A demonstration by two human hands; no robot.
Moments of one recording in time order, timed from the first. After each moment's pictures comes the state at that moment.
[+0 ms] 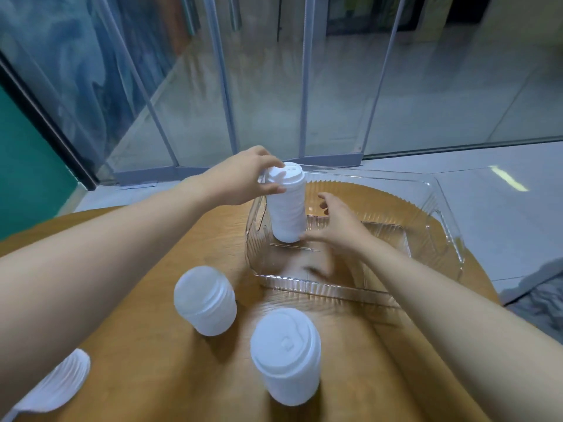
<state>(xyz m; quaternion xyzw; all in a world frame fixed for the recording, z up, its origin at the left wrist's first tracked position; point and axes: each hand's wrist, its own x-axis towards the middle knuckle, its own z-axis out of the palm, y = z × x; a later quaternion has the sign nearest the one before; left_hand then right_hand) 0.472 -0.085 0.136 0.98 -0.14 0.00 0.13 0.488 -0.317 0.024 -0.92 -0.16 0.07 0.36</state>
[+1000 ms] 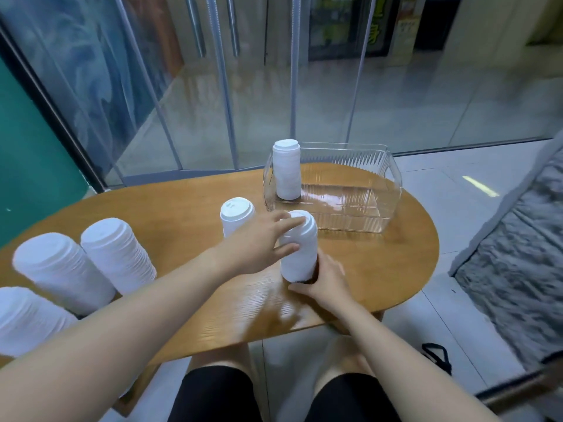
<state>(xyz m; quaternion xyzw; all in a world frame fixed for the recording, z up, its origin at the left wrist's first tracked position) 0.185 -0.129 0.091 0.96 -0.23 0.00 0.16 0.197 -0.325 -0.045 -0.91 -0.09 0.02 0.40</state>
